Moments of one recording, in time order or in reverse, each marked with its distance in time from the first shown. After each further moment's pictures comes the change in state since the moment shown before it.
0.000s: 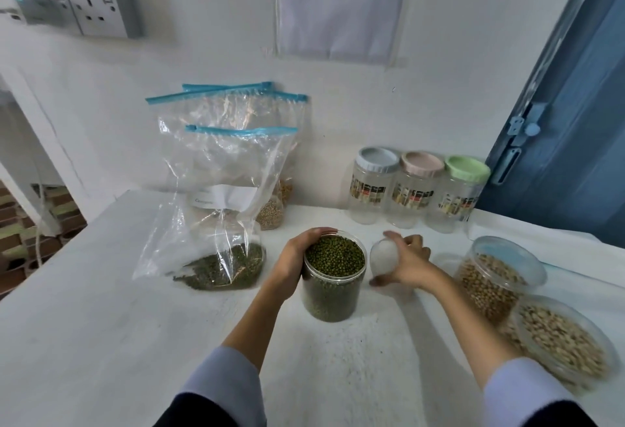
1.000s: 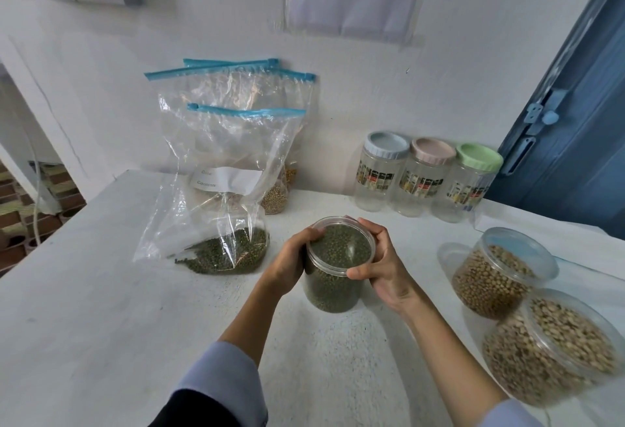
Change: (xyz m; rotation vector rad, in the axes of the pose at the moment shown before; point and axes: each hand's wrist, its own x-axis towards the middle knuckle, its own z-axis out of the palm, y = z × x) left_hand -0.003 -0.013 -0.012 -0.101 -0.139 -0.041; right_hand -0.037 -0.035 0.050 1.249 -0.227 -0.351
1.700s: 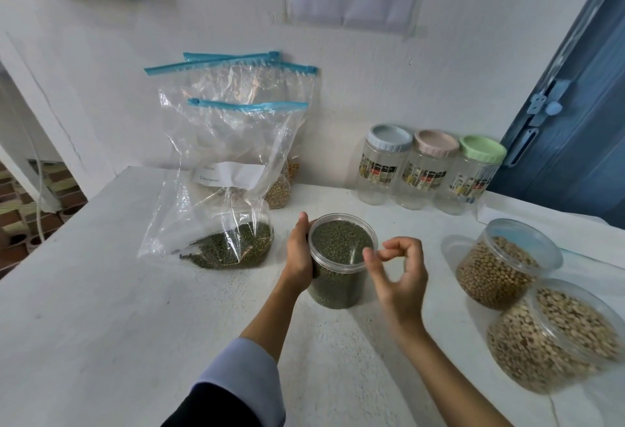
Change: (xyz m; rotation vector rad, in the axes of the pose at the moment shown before) left_hand -0.001 -0.010 0.016 -0.111 0.274 0.071; right_hand -0.040 0.012 0.030 -0.591 0.560 -0.552
